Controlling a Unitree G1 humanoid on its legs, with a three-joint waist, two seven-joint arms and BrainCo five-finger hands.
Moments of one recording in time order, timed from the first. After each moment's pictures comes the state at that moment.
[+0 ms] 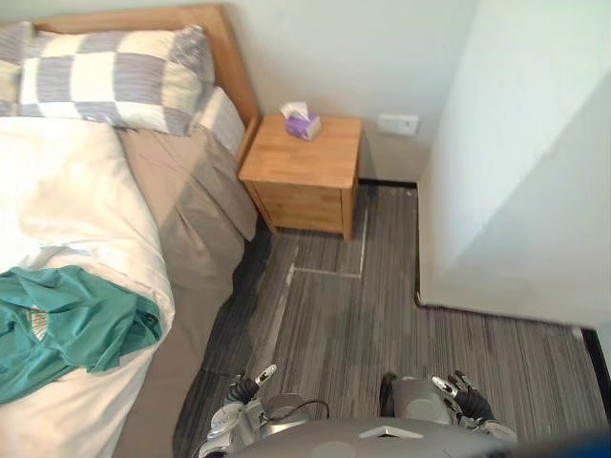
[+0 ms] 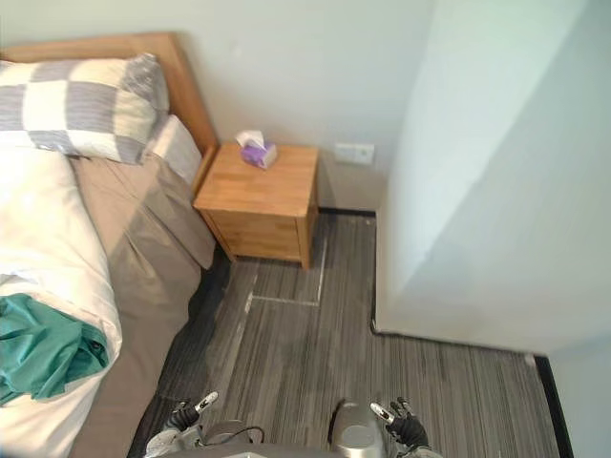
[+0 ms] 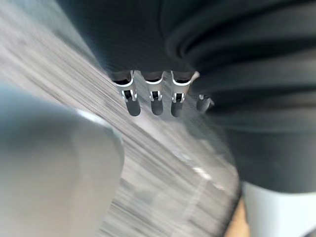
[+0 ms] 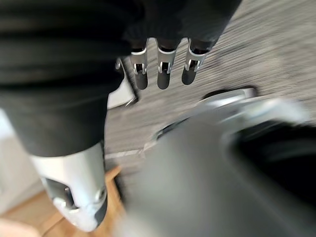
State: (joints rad) left arm 0.10 0.05 0.10 1.03 -0.38 -0.09 0.09; right arm 0.16 -0.13 -0.22 1.04 0.28 -0.18 0.25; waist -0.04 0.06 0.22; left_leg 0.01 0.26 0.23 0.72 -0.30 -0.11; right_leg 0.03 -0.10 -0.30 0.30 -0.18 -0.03
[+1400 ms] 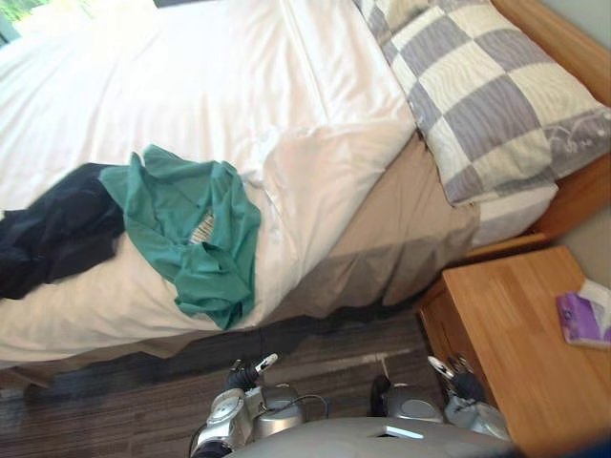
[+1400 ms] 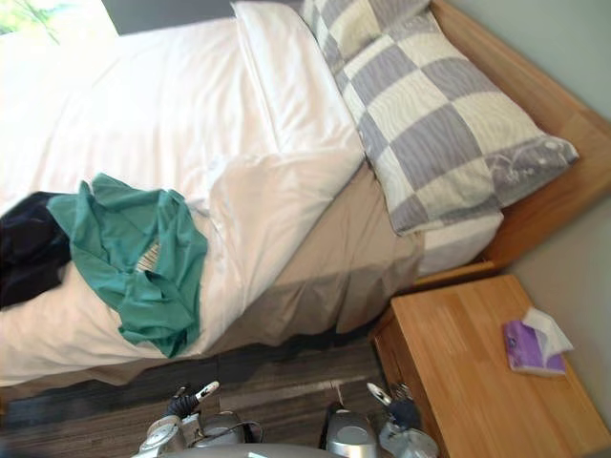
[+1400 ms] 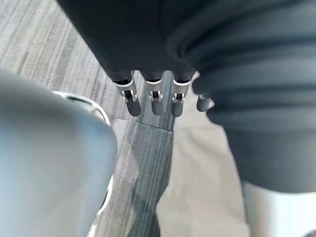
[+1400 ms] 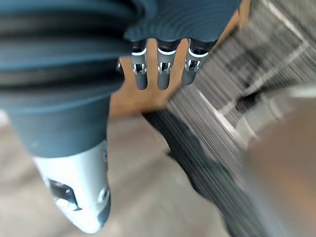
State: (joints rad) left arm 0.08 0.08 0.04 1.00 -0.37 -0.08 0.09; right arm 0.12 -0.14 -0.27 1.04 0.42 -0.25 0.11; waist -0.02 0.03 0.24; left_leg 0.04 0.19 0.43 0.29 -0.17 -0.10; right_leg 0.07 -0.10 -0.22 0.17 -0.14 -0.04
